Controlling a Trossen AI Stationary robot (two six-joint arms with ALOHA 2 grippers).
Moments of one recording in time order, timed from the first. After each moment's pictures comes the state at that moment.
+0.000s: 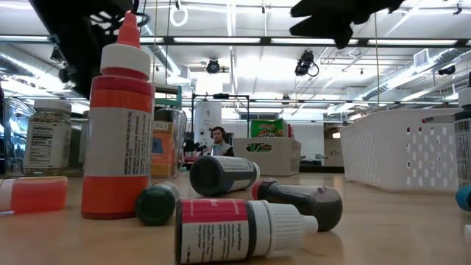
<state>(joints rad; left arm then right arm) -0.32 1.33 0.81 -0.90 -0.71 -1.13 0.33 1.22 0.74 0.14 0.46 0.21</state>
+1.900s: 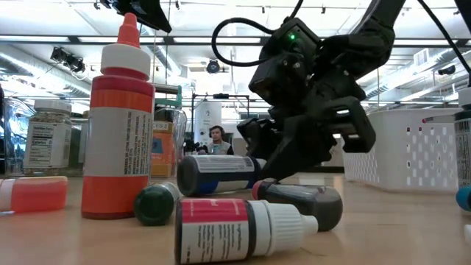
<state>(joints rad) -0.29 1.16 1.03 -0.69 -1.23 -0.39 0.11 1.97 0.93 0.26 -0.36 -0.34</state>
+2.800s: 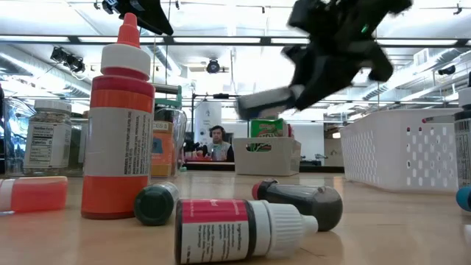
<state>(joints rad) -0.29 1.16 1.03 -0.69 -1.13 -0.43 0.18 1.52 1.00 -0.42 0.23 -0.42</state>
